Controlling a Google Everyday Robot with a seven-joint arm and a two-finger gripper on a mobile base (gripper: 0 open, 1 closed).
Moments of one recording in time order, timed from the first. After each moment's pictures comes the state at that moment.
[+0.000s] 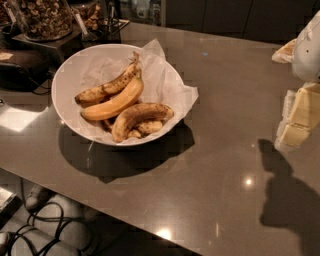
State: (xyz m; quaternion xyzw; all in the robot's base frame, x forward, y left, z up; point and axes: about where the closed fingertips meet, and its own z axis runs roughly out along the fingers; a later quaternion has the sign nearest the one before) arm 0.438 -0.217 0.976 -0.60 0.78 -0.03 0.16
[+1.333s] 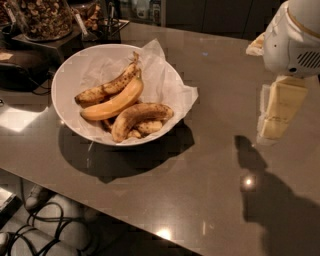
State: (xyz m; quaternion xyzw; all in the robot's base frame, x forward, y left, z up) arm 0.449 -0.178 0.983 -0.65 0.74 -0.05 0.14
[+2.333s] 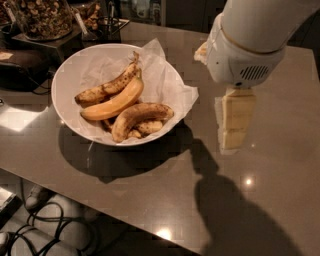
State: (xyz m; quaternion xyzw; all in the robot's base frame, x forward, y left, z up) arm 0.442 -0.101 0.975 -0.74 0.65 -0.08 0.14
